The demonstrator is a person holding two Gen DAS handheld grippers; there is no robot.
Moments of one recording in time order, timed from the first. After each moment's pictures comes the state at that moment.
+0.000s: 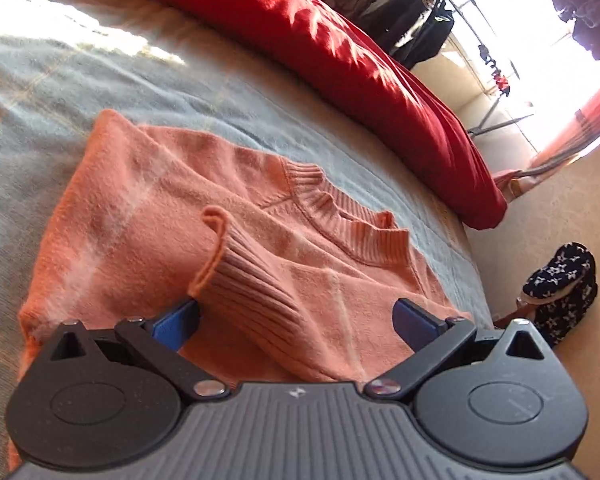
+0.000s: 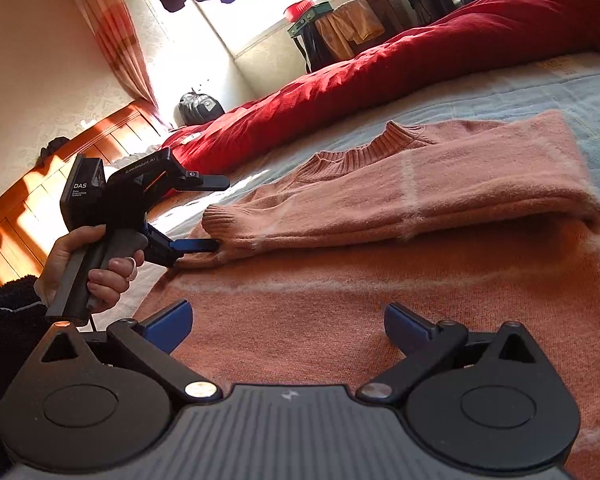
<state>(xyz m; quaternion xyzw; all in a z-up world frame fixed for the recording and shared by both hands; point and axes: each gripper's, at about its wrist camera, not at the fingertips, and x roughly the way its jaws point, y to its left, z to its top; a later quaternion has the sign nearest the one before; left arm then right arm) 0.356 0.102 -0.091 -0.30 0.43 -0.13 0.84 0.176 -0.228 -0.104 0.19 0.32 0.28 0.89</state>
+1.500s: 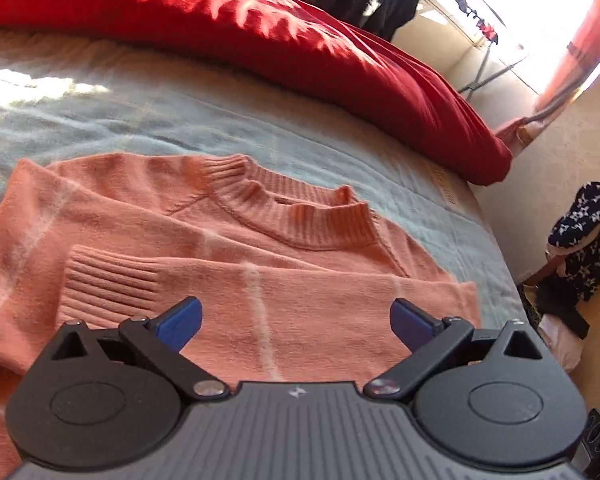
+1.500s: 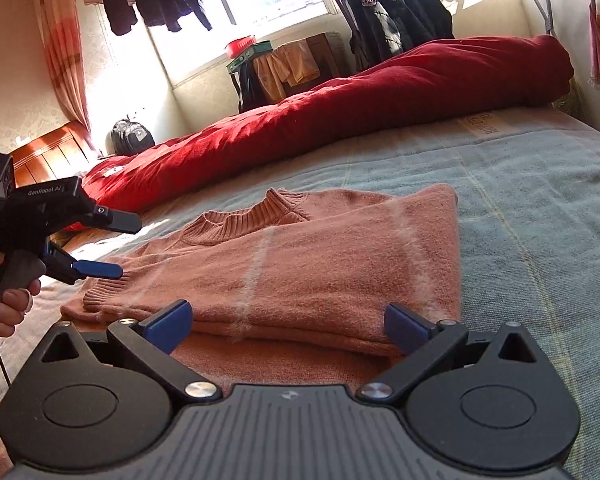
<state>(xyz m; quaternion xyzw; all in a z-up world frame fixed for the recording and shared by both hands) 0.378 -0.006 -0.057 -0.19 0.44 -0.18 0.86 0.220 -0.287 -0.101 0.14 0.27 0.17 0.94</state>
